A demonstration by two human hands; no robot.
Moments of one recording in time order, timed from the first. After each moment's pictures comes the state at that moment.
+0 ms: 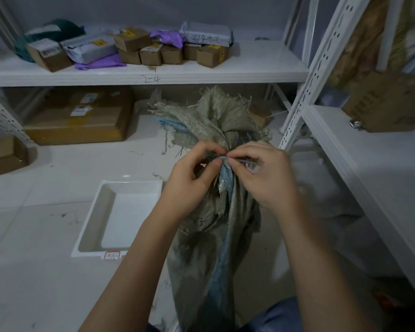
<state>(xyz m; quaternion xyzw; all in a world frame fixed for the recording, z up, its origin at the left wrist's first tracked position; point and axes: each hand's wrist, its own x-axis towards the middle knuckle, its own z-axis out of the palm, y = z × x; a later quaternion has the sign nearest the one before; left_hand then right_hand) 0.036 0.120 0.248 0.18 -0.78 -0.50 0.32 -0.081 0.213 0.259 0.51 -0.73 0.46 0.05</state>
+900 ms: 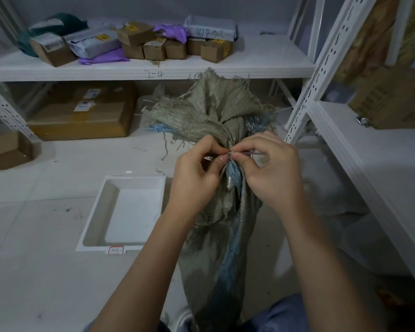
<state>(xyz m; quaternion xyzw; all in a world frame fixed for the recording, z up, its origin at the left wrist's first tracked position) 0.030 0.123 0.244 0.21 -0.77 -0.46 0.39 -0.075 0.209 0.259 0.52 -0.70 0.49 0.10</state>
